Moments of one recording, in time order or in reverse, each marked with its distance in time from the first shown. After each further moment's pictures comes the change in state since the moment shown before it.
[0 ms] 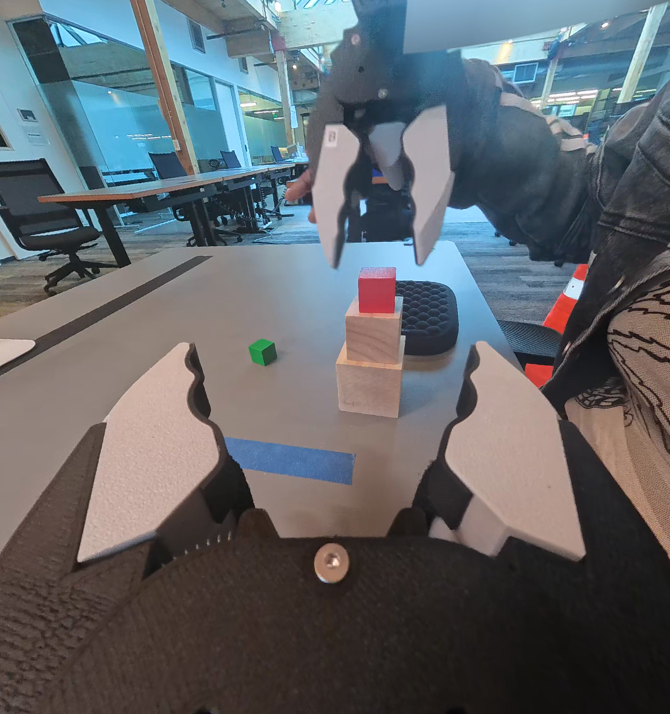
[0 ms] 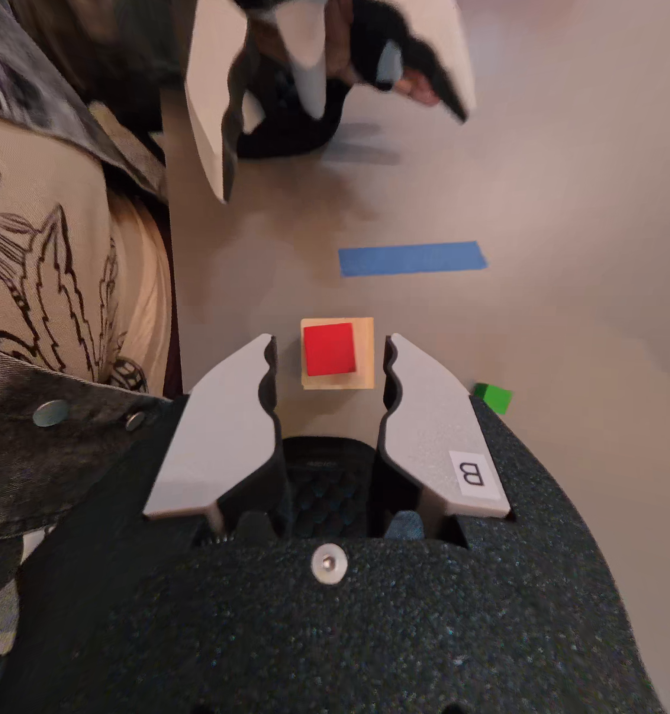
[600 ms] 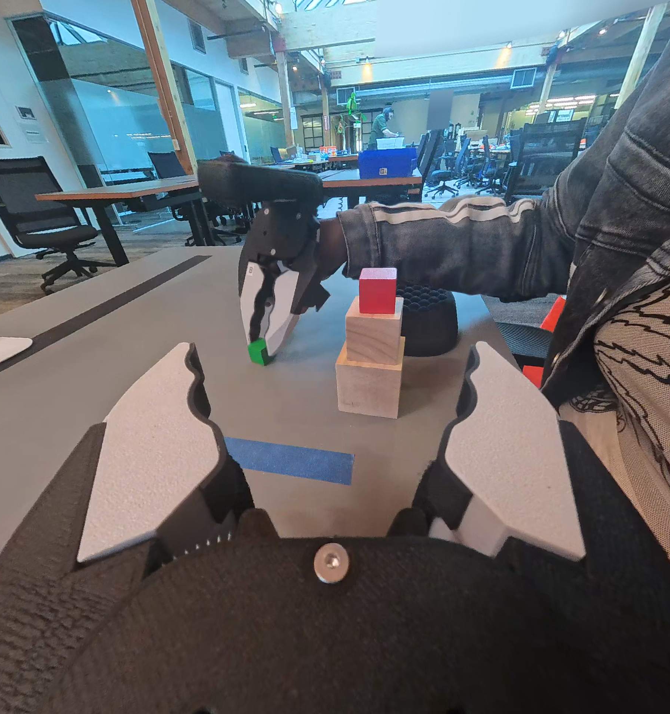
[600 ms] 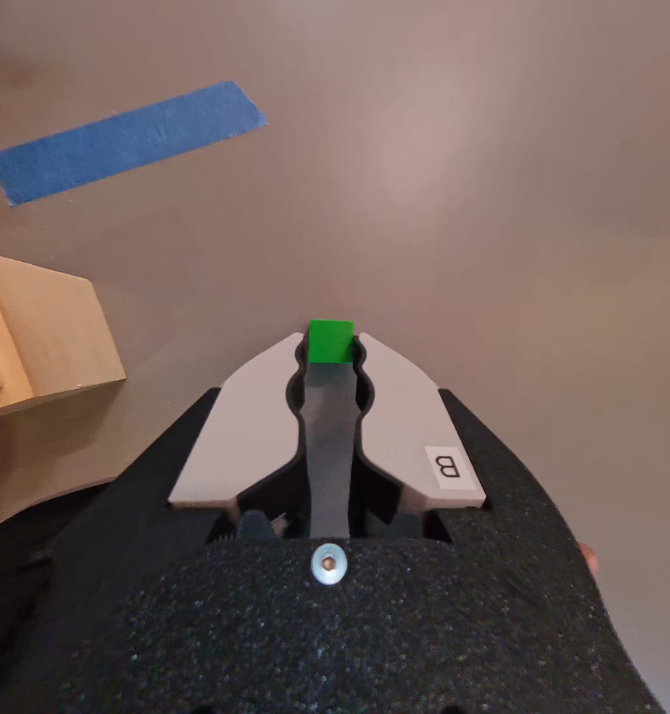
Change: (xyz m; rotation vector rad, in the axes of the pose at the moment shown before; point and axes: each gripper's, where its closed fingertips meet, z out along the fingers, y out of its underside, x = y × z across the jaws) left arm 0.000 0.000 -0.001 0.004 0.002 -0.011; right arm 0.132 0.093 0.064 -0.073 0.234 0.193
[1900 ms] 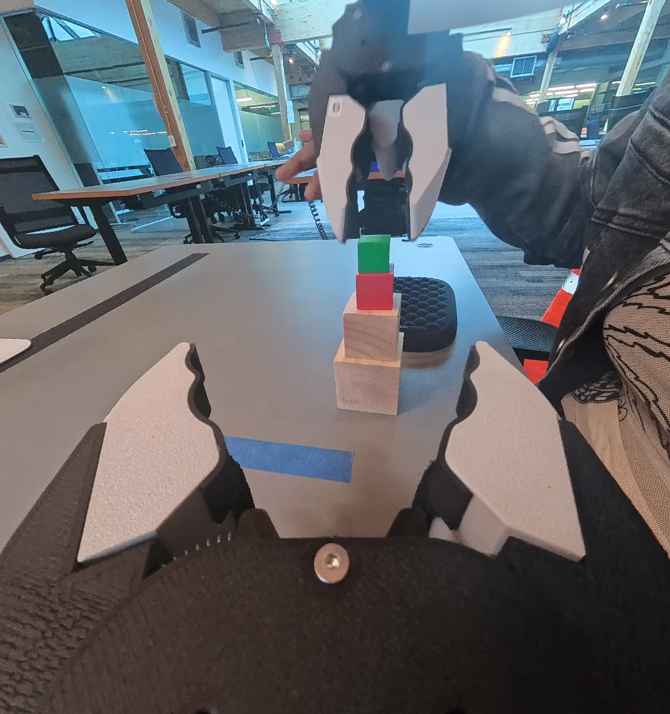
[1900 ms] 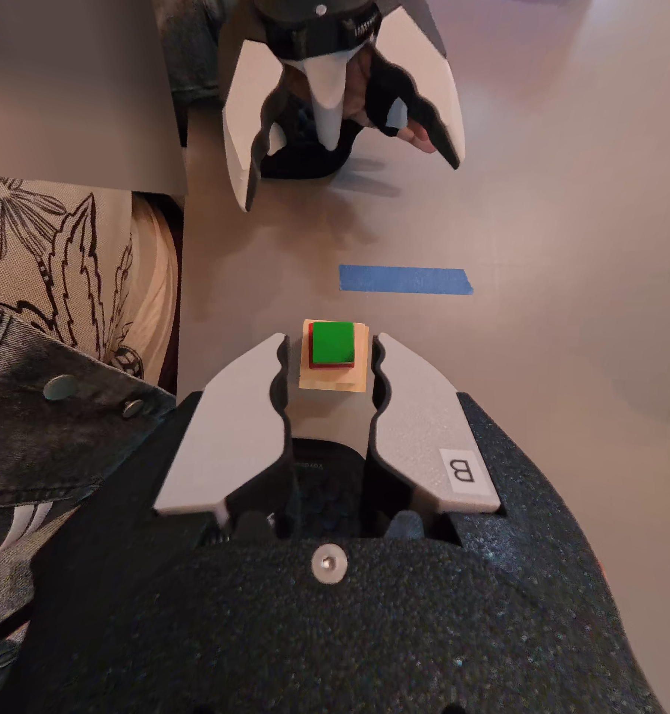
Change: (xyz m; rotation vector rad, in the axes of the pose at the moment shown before) left arm 0.003 0.002 0.001 -0.014 0.006 0.014; right arm -0.130 -0.069 -0.114 0.156 -0.235 -0.277
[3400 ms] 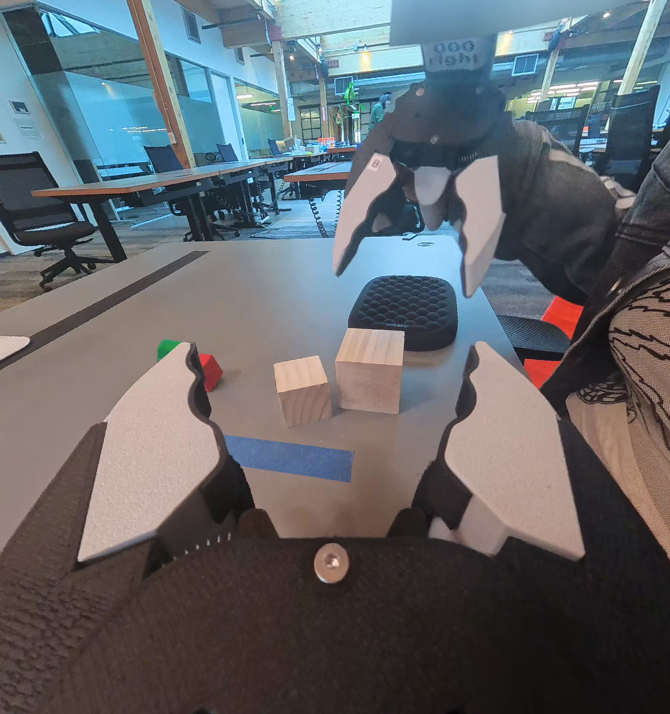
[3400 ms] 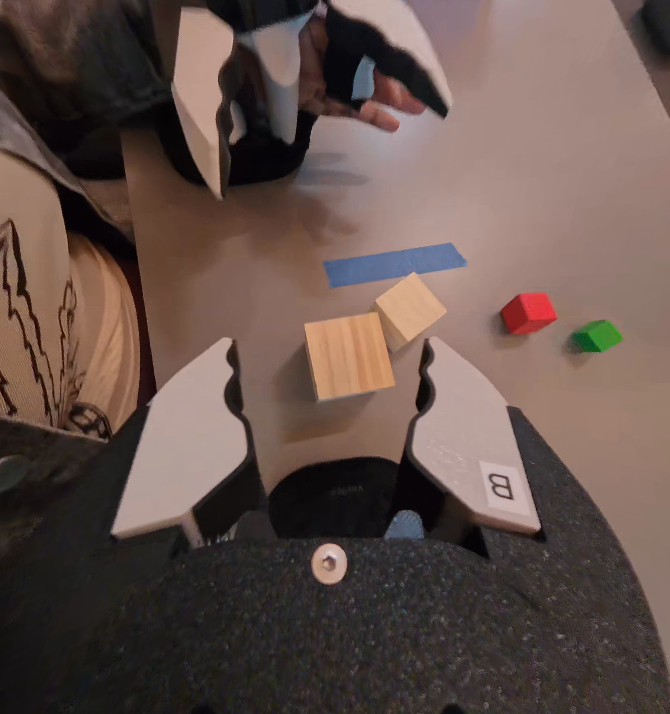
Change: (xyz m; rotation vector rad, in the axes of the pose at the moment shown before) left arm -0.001 0.001 0.001 -0.005 -0.002 -0.004; right arm -0.013 0.022 0.025 0.081 0.200 0.130
